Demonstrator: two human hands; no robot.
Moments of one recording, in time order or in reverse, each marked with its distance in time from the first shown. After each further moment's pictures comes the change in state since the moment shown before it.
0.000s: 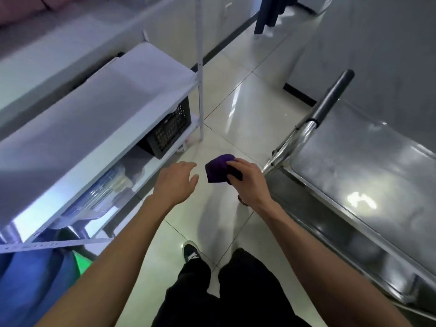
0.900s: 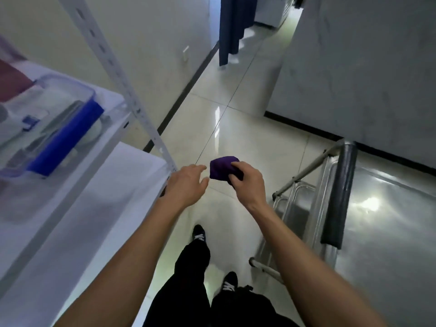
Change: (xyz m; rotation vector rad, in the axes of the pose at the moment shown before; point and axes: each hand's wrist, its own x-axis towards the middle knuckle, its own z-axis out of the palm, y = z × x) left_hand 0.405 0.075 -0.124 0.015 -0.103 0.189; right_hand 0.363 0.087 -0.069 0.188 0.337 0.339
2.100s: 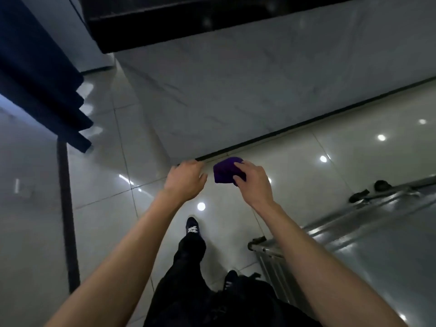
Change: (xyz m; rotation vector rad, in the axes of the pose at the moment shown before) left_hand 0.585 0.335 -0.041 0.357 -0.229 0.779; right_hand 0.419 0.161 -0.246 -0.186 0.472 0.485
